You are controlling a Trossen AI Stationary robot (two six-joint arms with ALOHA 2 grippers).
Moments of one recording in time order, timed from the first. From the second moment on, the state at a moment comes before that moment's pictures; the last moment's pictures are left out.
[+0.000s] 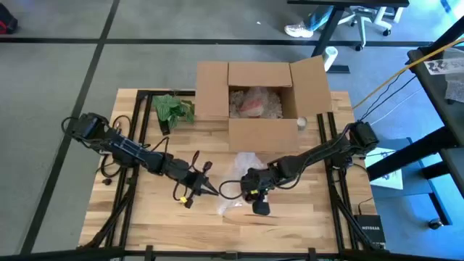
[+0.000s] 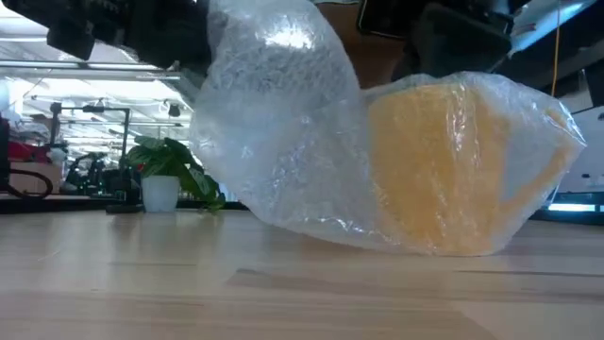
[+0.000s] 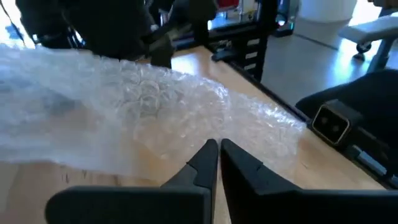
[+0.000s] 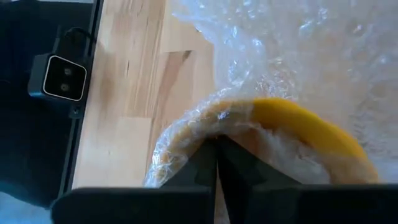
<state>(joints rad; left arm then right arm) -0.34 1.48 0.59 0.64 0.04 0.13 0.34 1.74 1.09 -0.28 -0.20 0.39</state>
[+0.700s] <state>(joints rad) -0.27 1.80 0.89 0.65 0.32 0.21 0.34 1.73 1.09 -0.30 -0.19 0.39</state>
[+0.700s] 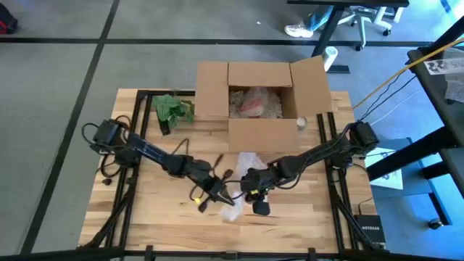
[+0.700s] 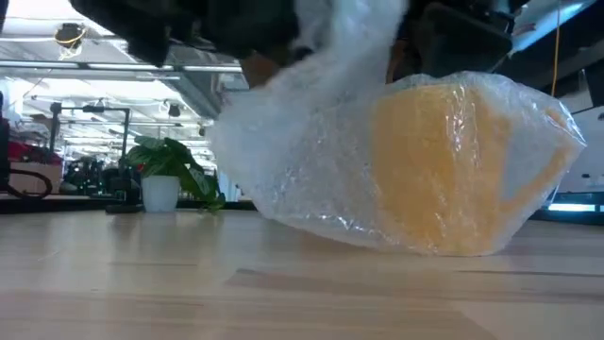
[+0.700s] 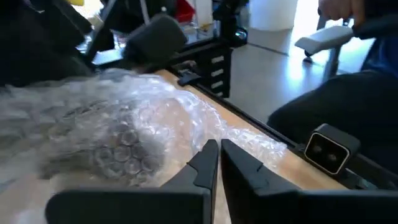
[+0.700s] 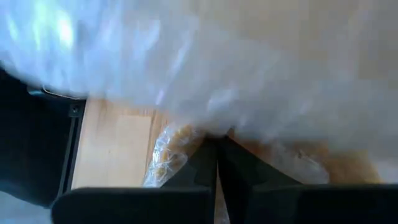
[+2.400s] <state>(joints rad) -0.26 1.86 0.96 0.51 0.34 0.24 0.32 1.75 1.34 -0.52 -0.12 0.20</state>
